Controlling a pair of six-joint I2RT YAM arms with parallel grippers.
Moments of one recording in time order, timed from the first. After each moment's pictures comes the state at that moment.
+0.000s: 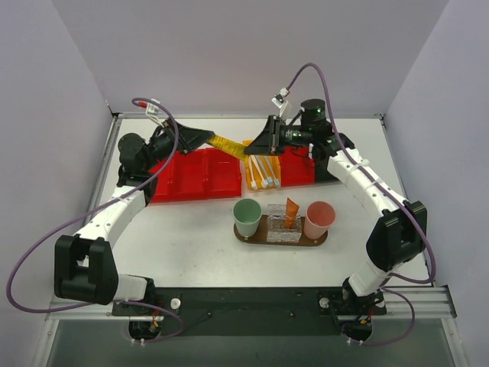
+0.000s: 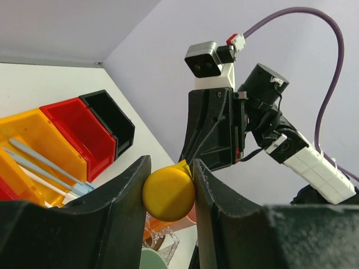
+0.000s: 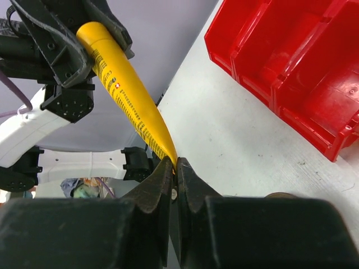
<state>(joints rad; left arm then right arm) -0.16 1.37 0.93 0.73 0.74 -1.10 0.42 1.64 1.45 -0.19 -0.86 0.65</state>
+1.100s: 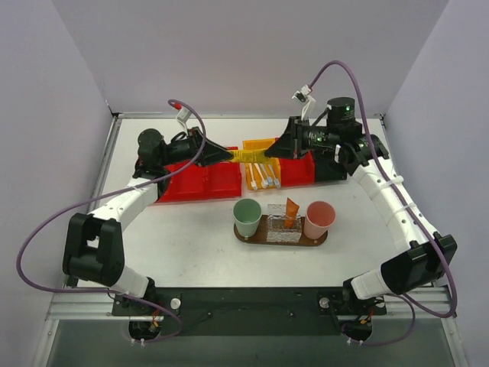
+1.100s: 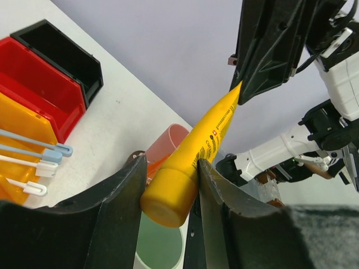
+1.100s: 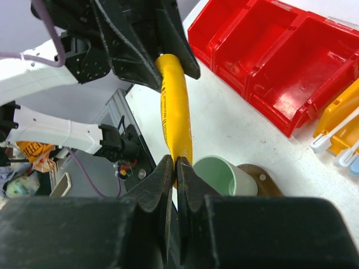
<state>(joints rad) -0.24 1.50 0.99 0.72 1.03 -0.94 0.34 1.45 1.49 -0.48 -0.85 0.36</state>
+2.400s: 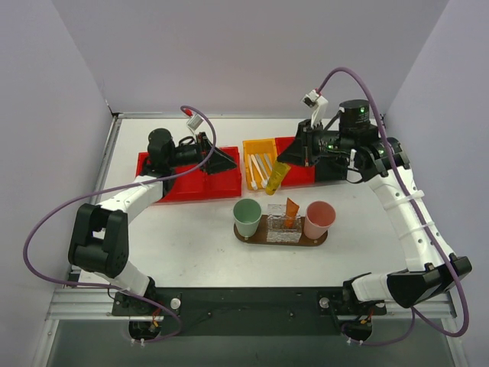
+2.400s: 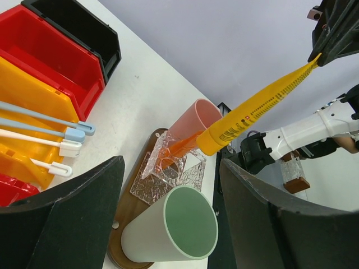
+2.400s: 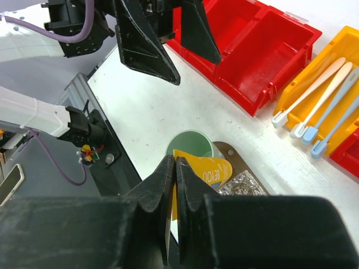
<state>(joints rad) -0.27 1.58 1.00 0.62 1.07 -0.74 0.35 1.35 1.59 -0.76 -0.72 0.14</state>
